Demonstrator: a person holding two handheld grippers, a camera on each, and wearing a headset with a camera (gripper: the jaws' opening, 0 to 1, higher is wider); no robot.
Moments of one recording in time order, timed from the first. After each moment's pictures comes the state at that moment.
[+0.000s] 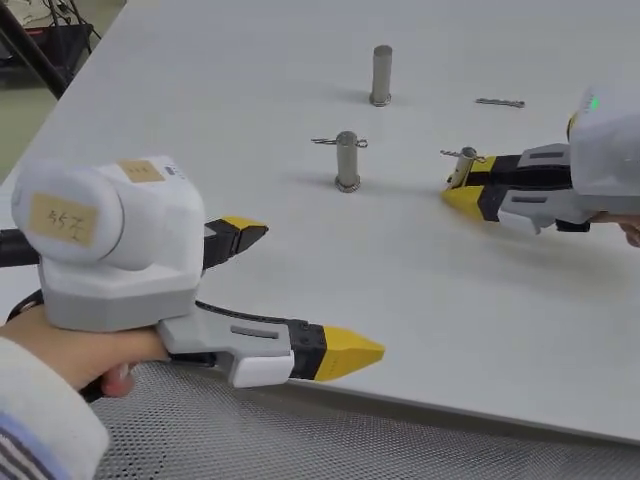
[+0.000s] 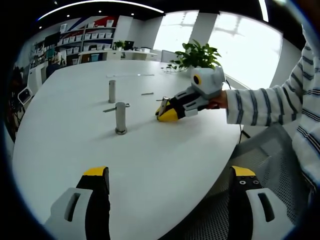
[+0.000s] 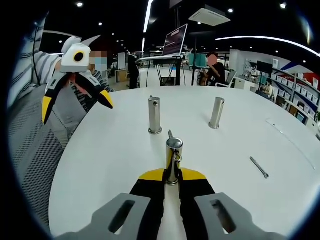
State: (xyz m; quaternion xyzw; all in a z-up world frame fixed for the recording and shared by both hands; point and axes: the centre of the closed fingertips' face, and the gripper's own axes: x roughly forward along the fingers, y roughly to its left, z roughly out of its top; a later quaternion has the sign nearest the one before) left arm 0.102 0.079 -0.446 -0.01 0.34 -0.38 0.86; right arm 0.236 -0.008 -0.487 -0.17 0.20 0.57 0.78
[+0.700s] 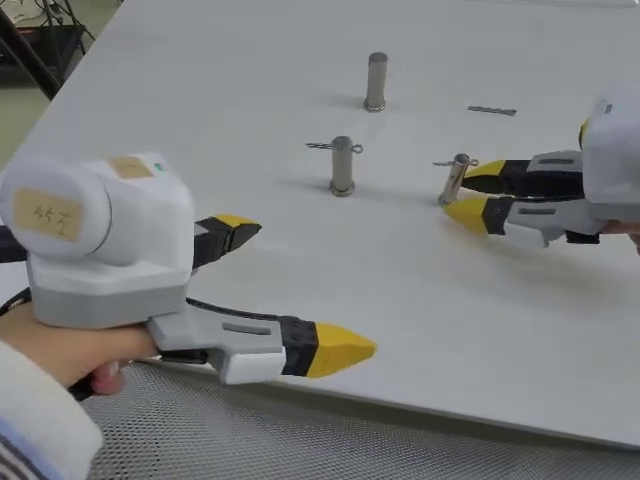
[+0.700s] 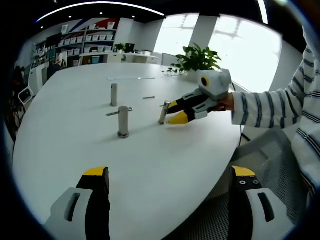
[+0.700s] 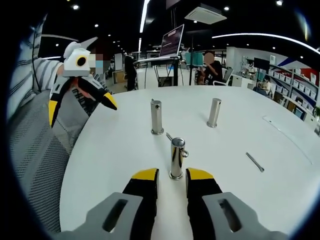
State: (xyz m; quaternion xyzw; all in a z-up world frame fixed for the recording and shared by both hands) left arm 0.105 0.084 -0.441 -0.02 0.33 -0.38 0.87; right arm 0.223 -0.021 -0.472 -0.16 0.21 0.55 0.79
